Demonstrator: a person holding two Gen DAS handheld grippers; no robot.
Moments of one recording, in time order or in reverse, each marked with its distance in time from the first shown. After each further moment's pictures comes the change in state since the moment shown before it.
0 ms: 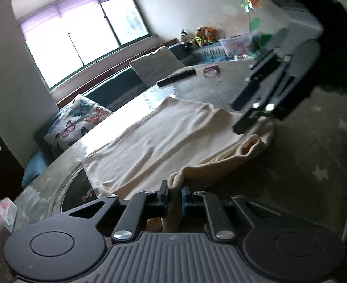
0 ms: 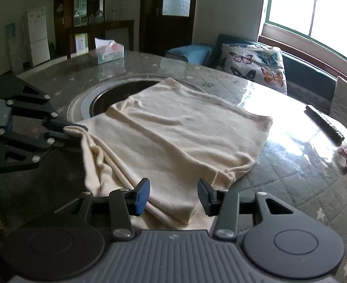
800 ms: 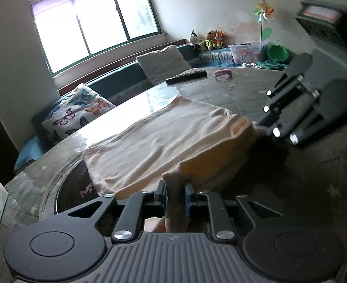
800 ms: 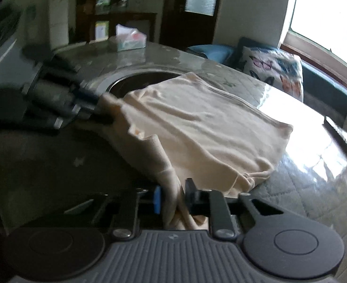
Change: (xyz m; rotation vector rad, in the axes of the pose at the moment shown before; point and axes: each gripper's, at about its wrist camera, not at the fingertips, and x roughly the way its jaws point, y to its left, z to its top) left arm 0.003 0.017 -0.006 -0.071 -0.007 -0.017; right arm 0.020 0.012 -0.002 -0.097 0.023 0.057
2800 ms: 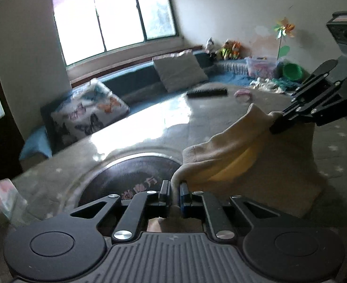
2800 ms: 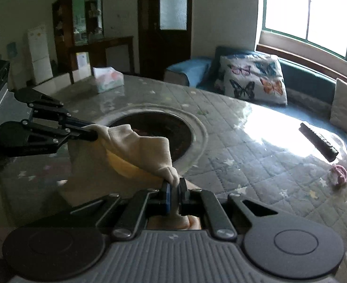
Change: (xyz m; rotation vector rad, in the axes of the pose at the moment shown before) left arm 0.012 0.063 0.042 -0.132 0.028 0.010; right arm -0.038 -0.045 0.052 0.158 -0.055 -0.028
